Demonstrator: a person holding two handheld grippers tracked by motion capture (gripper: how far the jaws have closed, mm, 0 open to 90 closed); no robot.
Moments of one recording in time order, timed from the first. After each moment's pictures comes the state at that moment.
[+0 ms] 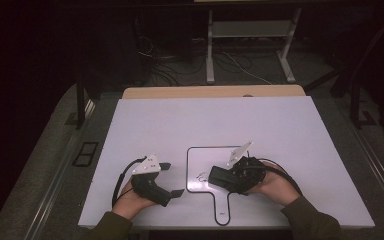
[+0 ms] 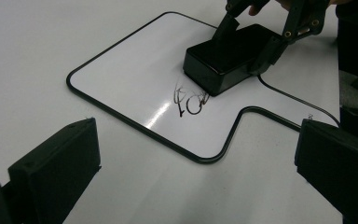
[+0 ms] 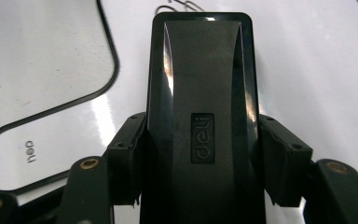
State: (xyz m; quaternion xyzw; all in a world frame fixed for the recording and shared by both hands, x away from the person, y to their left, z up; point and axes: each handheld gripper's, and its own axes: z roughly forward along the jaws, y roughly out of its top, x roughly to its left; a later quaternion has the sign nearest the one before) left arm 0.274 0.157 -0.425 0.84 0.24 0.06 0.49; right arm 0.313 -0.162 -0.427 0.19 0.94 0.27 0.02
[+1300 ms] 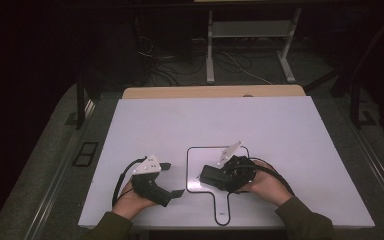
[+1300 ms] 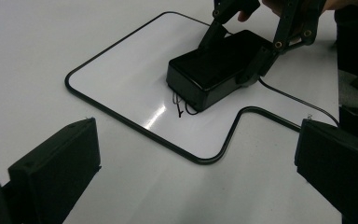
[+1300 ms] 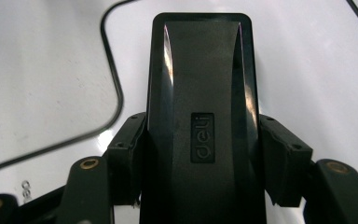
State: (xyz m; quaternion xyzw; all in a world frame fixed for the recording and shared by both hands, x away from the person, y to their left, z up) left arm 0.275 0.156 -0.425 0.84 0.24 0.06 0.48; right arm 0.317 -0.137 -0.428 0.17 0.95 0.27 0.03
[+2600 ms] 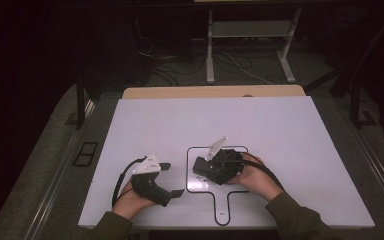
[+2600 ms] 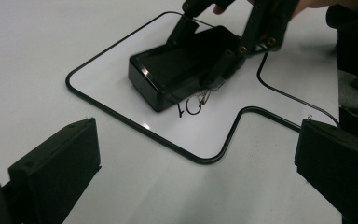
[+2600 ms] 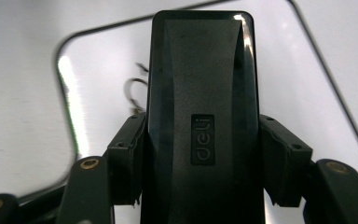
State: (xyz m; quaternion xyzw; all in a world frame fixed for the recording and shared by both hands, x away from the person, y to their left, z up) left arm 0.275 0.156 -0.425 0.84 0.24 0.06 0.48; right arm 0.332 -0.105 -0.424 0.16 0.95 0.24 0.09
